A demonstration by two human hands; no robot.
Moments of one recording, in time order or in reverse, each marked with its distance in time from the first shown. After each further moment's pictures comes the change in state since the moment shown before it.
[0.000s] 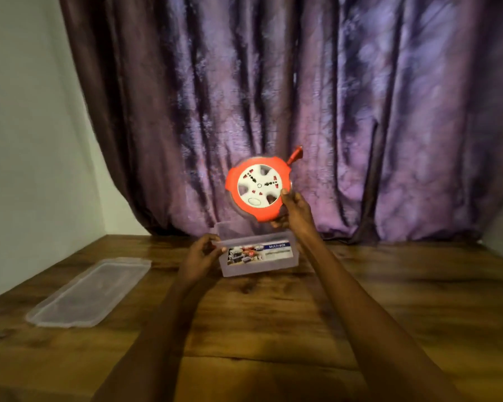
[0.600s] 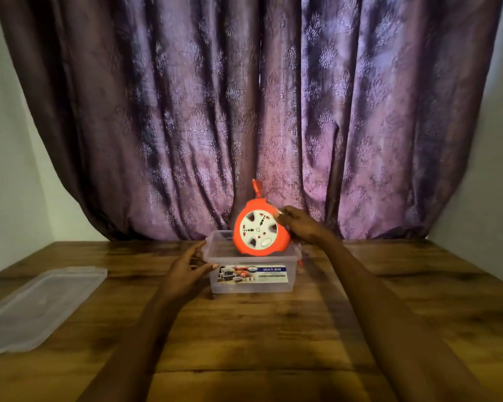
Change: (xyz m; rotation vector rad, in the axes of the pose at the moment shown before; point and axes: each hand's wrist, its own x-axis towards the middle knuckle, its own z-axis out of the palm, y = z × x) left_hand 0.002 -0.024 0.043 0.096 -0.127 0.000; right_hand 0.034 0.001 -0.121 -0.681 -0.249 0.078
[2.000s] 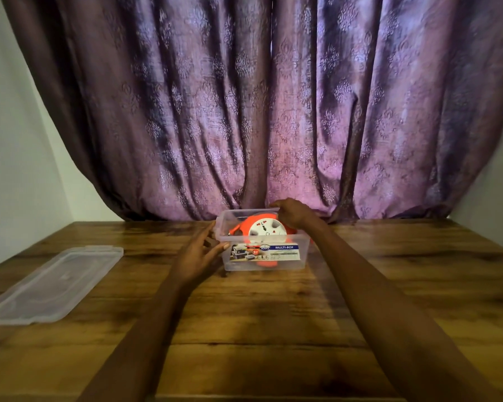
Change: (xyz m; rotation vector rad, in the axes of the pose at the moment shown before) left_hand -0.008 -0.013 -0.015 0.534 0.015 0.143; right_hand 0.032 0.017 0.044 -0.696 -0.061 -0.021
